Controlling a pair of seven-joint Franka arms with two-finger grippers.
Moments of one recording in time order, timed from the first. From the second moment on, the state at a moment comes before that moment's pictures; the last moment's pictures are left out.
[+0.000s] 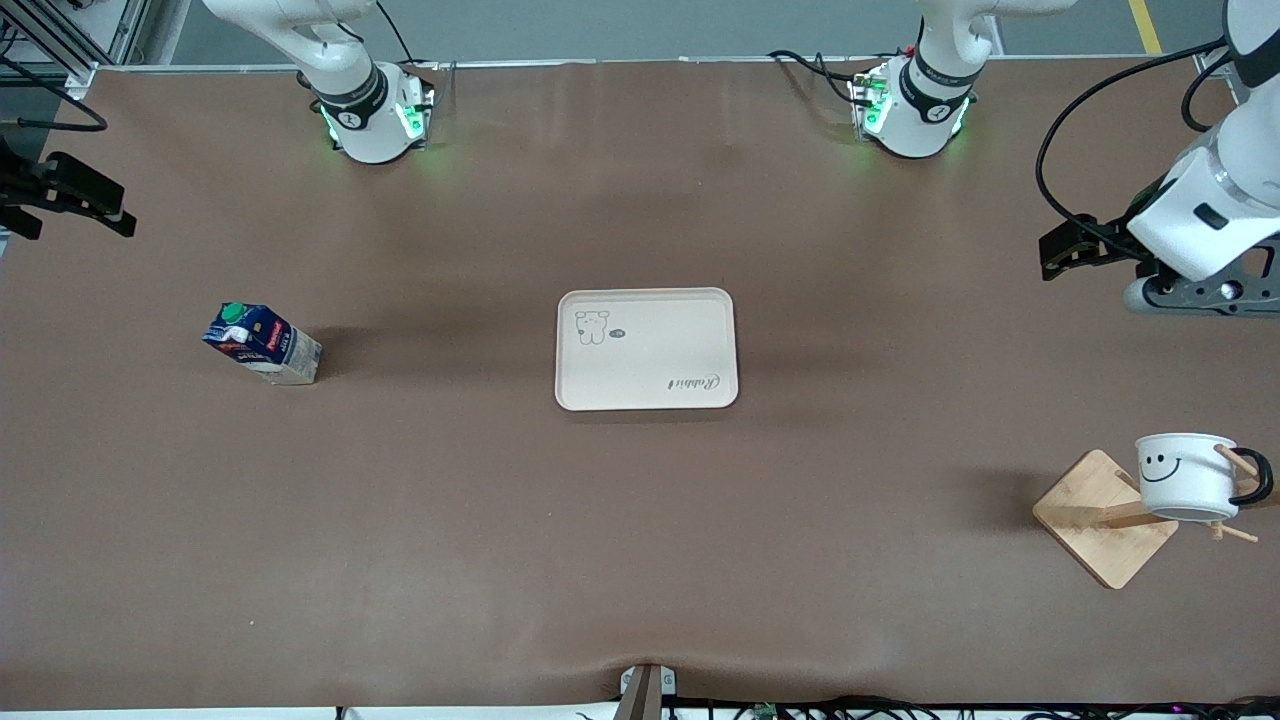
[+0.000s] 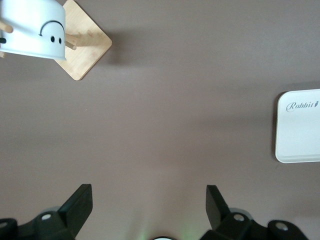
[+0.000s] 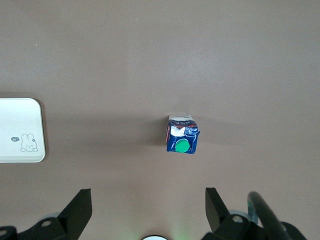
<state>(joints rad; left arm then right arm) -0.11 0.07 -0.03 -1.47 0.05 1.46 -0.06 0.03 -0.03 -0.07 -1.48 0.01 1.41 -0.05</state>
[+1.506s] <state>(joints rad) -0.11 -0.05 0.00 -1.63 0.05 1.54 -0.06 0.00 -0.03 -0.07 -1.48 0.01 1.41 -0.05</state>
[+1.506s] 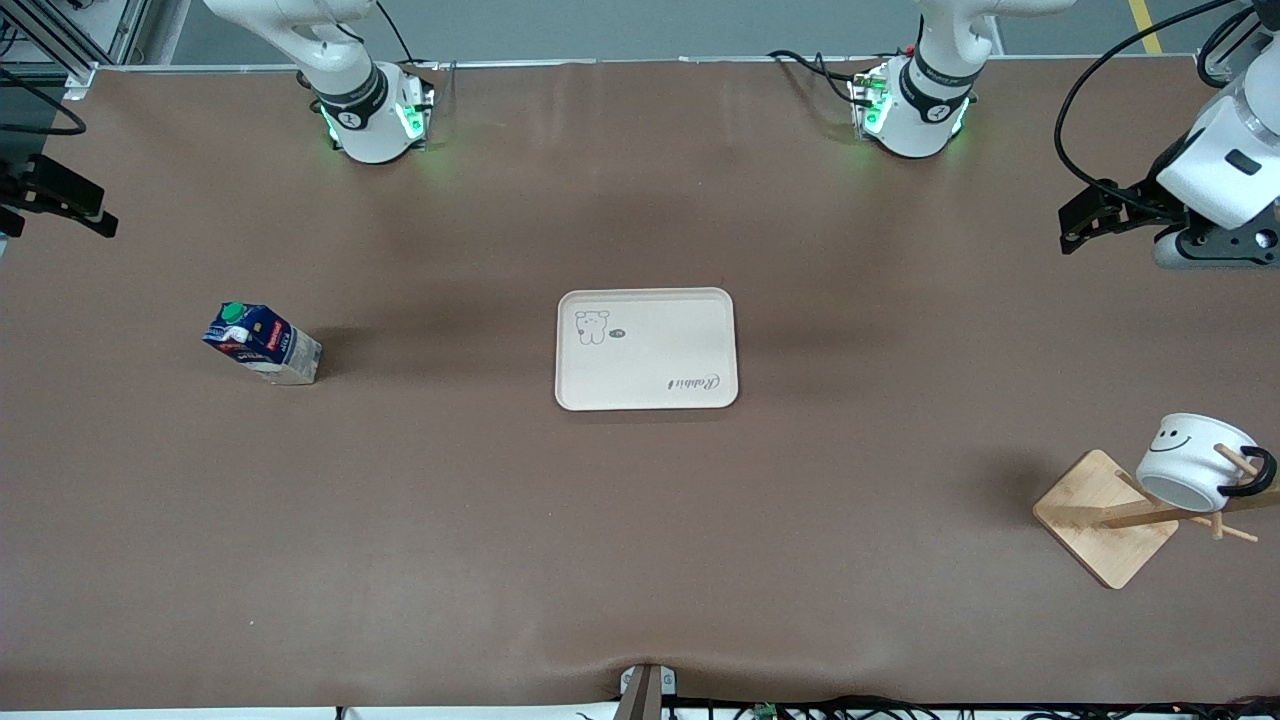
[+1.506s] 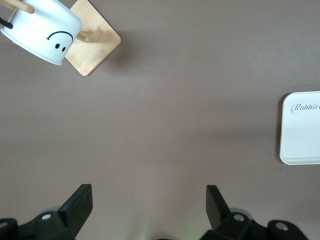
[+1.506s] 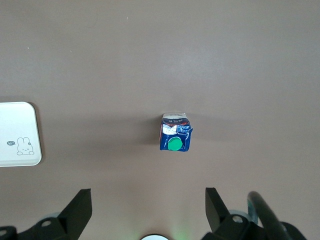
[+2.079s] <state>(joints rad) -0.12 -0.06 0.02 -1.63 0.05 1.54 -0.06 0.00 -0.03 -0.07 -1.48 0.01 1.40 -0.05</state>
